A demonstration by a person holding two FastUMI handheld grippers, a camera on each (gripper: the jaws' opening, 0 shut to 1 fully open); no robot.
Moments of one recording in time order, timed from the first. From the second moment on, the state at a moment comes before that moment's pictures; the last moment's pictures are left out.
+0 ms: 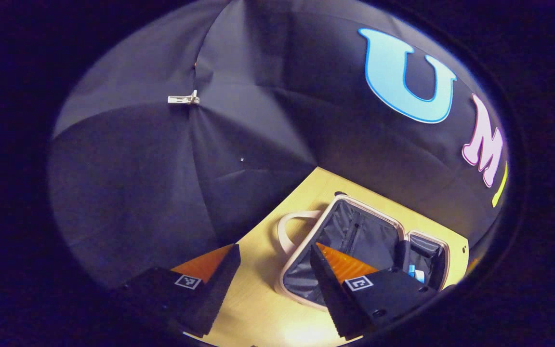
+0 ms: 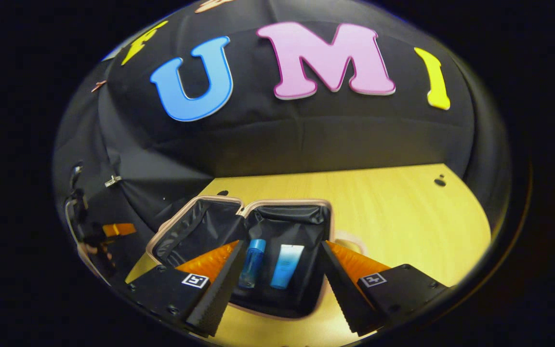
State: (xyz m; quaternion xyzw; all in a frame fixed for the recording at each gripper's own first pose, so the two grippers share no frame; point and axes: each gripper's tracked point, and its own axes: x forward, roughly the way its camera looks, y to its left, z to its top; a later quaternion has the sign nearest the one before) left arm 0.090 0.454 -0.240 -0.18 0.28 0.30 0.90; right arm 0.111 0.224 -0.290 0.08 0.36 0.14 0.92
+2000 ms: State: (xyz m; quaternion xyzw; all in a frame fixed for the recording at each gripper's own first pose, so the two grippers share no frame) left arm 0.173 0.065 -0.063 0.01 0.24 -0.05 0.97; right arm 0.029 0.039 -0.200 0.00 0.29 0.06 0.96
